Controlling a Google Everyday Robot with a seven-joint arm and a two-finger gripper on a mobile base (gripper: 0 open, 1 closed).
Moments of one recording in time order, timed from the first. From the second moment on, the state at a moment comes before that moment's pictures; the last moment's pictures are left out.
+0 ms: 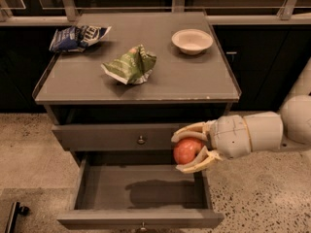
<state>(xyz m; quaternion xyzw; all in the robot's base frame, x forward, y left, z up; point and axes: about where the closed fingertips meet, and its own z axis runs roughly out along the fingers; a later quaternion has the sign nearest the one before) 0.423 -0.075 0.802 -0.64 0.51 0.31 0.48</state>
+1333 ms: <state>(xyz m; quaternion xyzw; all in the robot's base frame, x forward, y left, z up) 0.431 -0.071 0.928 -0.71 0.45 0.20 0.50</state>
